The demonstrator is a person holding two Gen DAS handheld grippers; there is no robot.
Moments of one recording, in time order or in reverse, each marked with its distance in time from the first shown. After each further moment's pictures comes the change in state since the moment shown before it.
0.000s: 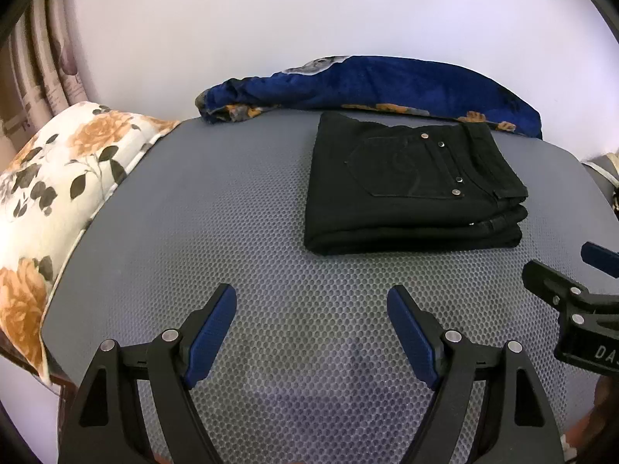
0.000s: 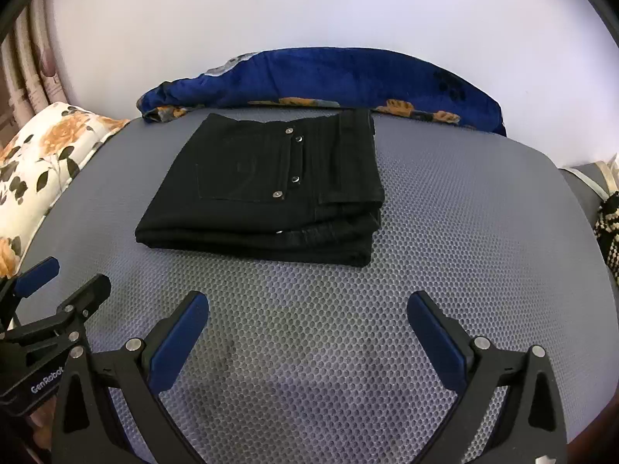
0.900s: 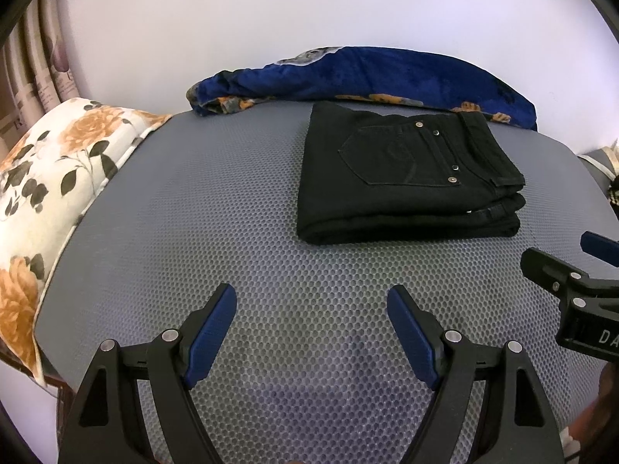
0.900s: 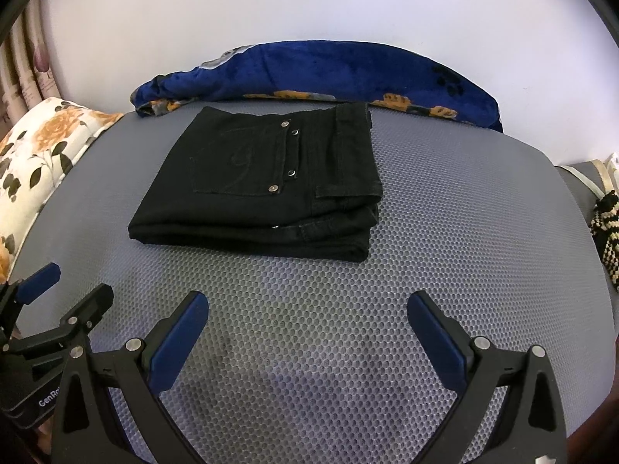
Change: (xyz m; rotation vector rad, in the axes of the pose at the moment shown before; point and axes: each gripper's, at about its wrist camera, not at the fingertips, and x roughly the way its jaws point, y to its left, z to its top) left arm 0.010 0.002 -0.005 0.011 0.020 -0.031; right arm 0.003 0.004 -0.002 0.001 0.021 -0.030
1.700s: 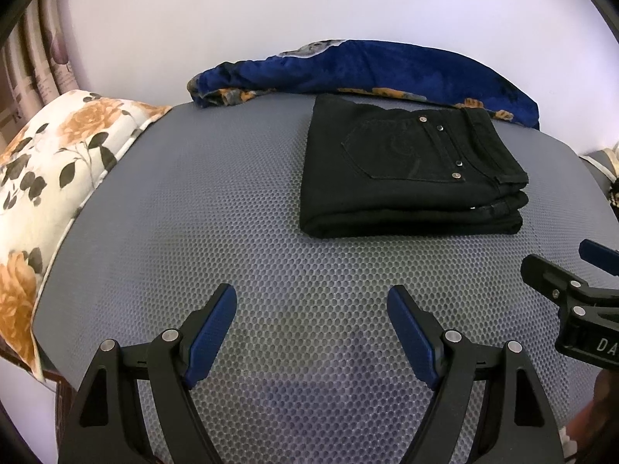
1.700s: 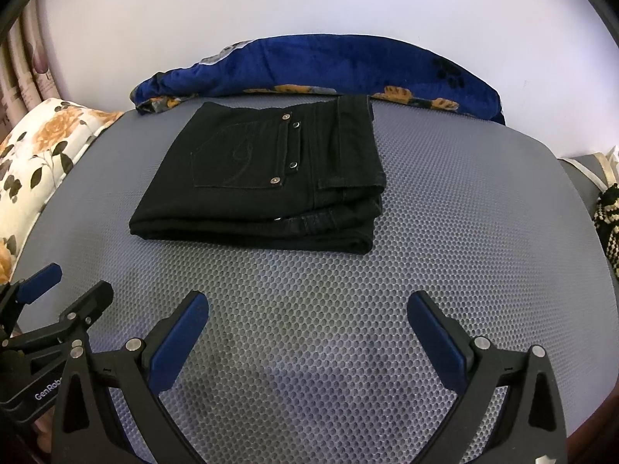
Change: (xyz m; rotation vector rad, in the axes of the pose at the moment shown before) left arm 0.005 0.004 0.001 -0.009 0.029 -0.007; right arm 0.003 -0.001 -0.002 0.014 0.017 0.015
